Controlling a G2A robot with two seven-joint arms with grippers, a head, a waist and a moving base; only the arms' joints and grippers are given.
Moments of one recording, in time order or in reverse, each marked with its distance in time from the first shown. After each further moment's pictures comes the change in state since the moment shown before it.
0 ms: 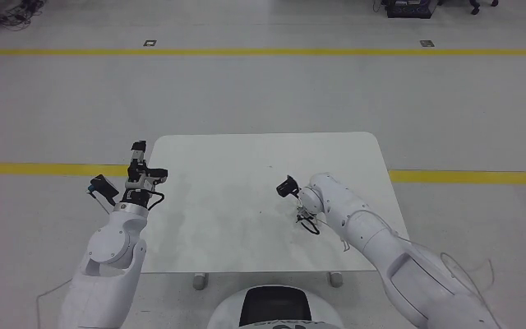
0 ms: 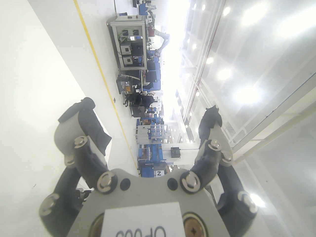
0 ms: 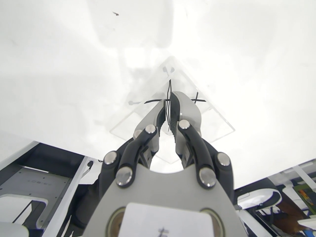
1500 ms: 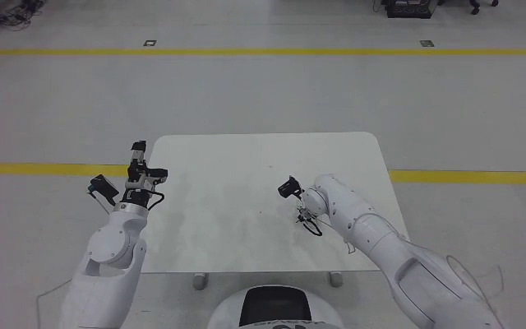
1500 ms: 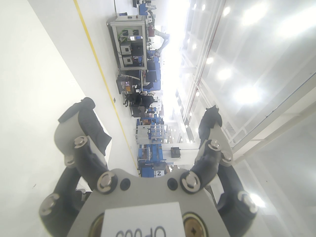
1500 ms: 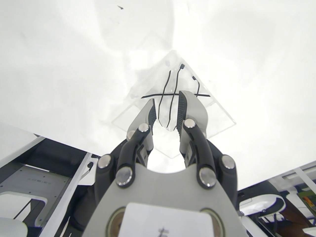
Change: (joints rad) left arm 0.000 0.000 0.000 0.000 0.000 0.000 0.000; right arm -0.025 0.047 0.004 -0.074 0.026 0.002 0.005
